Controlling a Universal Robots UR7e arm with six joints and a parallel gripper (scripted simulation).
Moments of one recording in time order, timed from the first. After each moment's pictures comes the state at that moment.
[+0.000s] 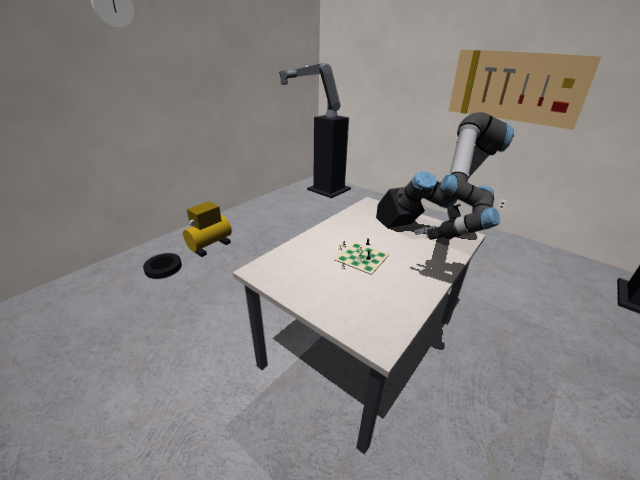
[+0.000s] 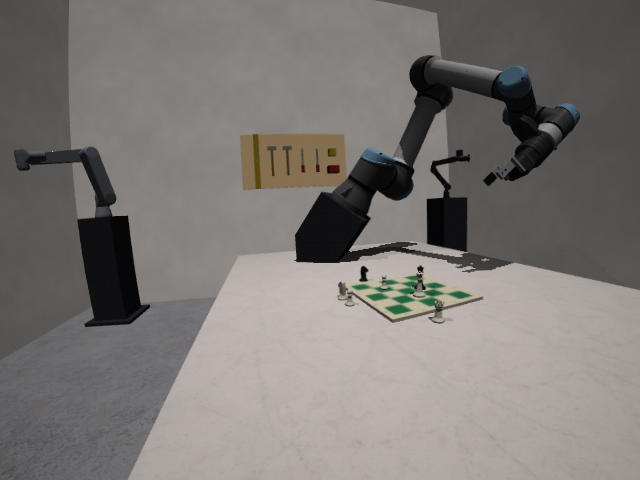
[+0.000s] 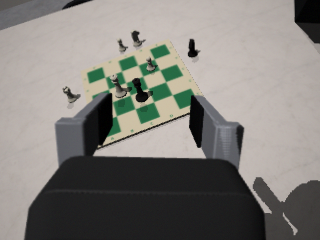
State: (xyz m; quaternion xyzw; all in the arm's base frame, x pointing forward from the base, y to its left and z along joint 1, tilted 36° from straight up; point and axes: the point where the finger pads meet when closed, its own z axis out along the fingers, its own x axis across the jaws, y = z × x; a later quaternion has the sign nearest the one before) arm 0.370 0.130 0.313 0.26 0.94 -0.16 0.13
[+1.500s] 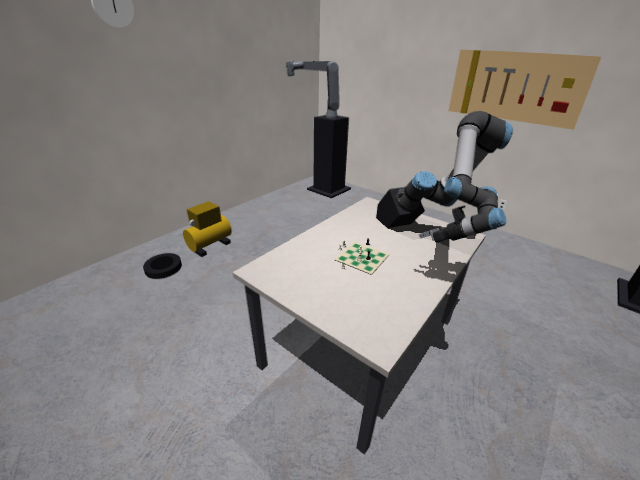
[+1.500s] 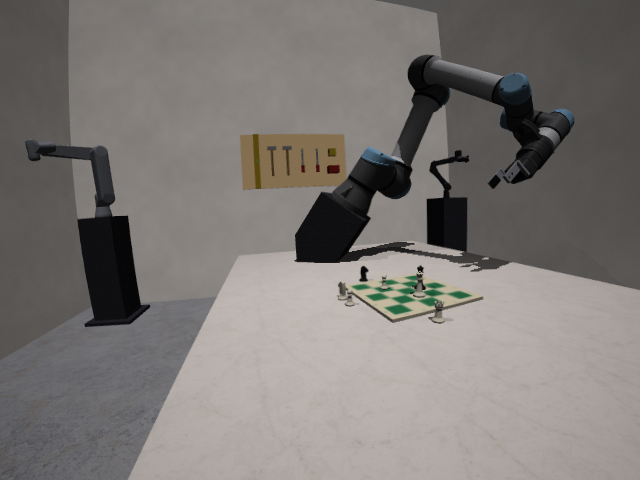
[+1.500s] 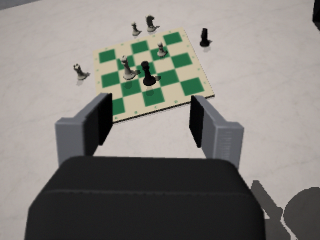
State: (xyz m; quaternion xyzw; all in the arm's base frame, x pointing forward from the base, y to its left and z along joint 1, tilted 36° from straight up) arm 0.371 0.152 0.317 0.22 0.95 -0.16 0.16
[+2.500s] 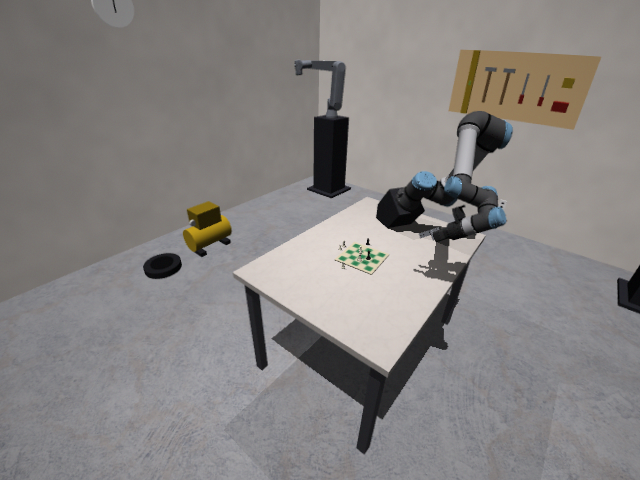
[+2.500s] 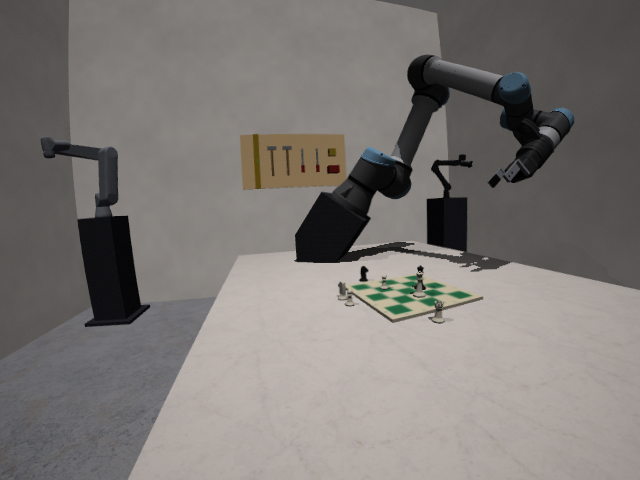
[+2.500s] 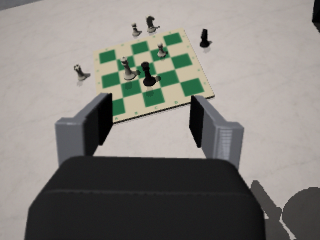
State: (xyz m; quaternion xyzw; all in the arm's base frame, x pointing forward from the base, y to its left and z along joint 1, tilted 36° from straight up) arm 0.370 0.151 0.318 0.22 0.95 -0.16 0.16
